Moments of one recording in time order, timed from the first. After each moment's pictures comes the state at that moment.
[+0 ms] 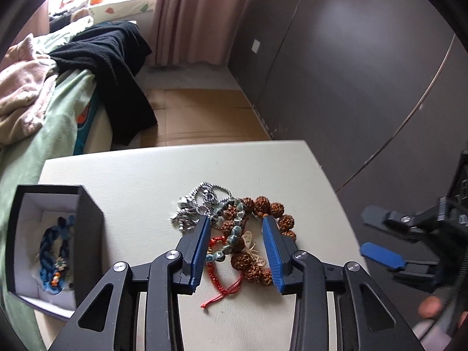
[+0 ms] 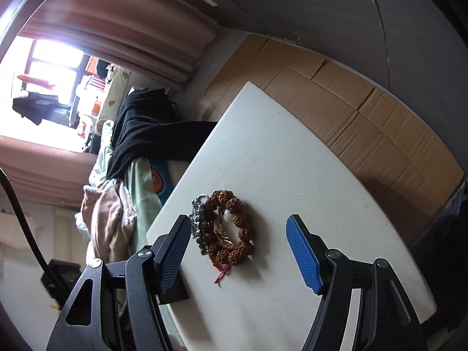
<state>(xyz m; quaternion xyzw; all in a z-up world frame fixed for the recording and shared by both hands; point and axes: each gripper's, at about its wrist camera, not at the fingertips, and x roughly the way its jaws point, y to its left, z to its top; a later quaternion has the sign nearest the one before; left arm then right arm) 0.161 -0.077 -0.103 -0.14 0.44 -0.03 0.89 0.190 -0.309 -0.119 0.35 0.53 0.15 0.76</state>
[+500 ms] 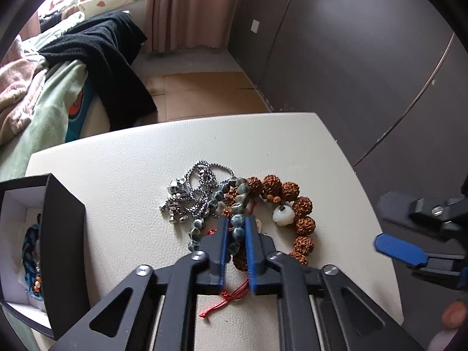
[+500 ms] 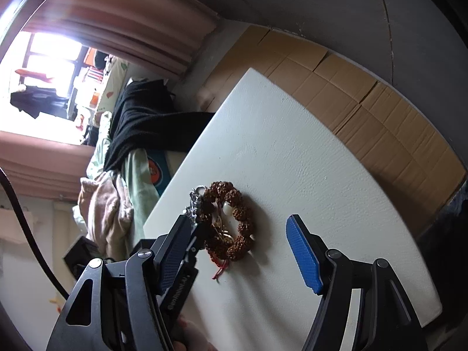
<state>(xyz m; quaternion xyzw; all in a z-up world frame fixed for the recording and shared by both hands) 0.172 -0.081 -0.133 -0.11 0.47 -0.03 0.87 0.195 -0.291 -0.128 0.33 0.55 0.16 0.75</state>
